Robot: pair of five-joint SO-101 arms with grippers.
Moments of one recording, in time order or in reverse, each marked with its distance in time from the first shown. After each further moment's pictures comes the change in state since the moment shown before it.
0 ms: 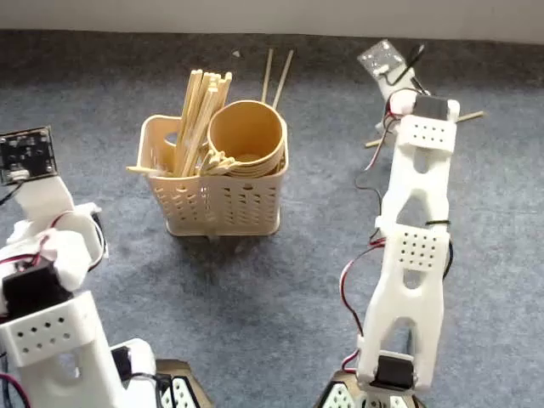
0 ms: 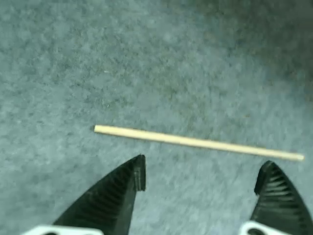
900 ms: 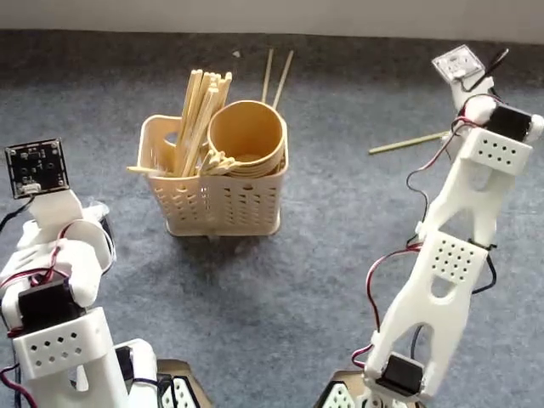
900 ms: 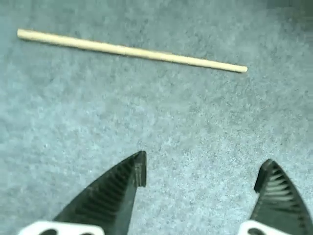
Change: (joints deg) left arm 2.0 -5.6 7.8 -7.6 0.0; right arm 13.0 -2.5 -14.9 20.9 -3.1
